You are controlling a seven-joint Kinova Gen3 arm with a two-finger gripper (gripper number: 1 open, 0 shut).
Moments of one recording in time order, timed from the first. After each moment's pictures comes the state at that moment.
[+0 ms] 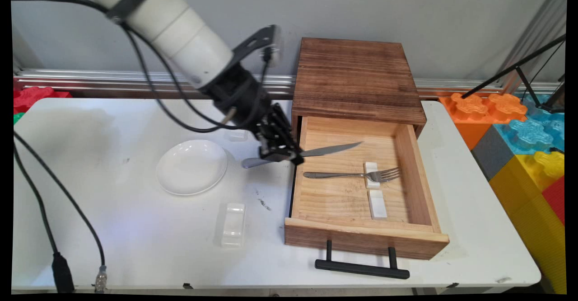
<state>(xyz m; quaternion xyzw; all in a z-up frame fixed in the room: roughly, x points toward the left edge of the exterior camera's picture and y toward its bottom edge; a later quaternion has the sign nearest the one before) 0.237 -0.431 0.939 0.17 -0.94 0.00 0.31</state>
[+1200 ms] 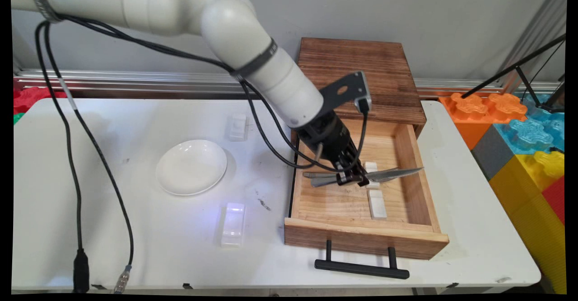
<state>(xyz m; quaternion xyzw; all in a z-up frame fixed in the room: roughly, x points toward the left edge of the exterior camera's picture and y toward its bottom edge) 0.117 -0.477 0.857 0.14 -0.94 0.01 0.32</state>
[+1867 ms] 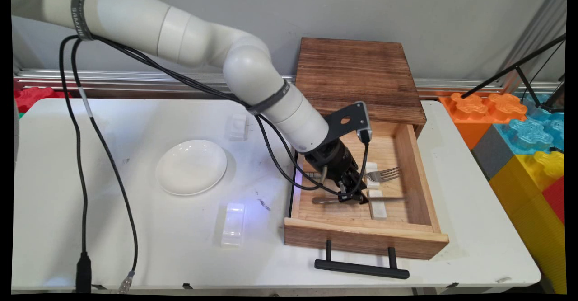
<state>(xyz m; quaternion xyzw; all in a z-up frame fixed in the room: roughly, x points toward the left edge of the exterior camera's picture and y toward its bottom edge) 0.104 -0.483 0.796 0.14 -0.94 0.02 0.31</state>
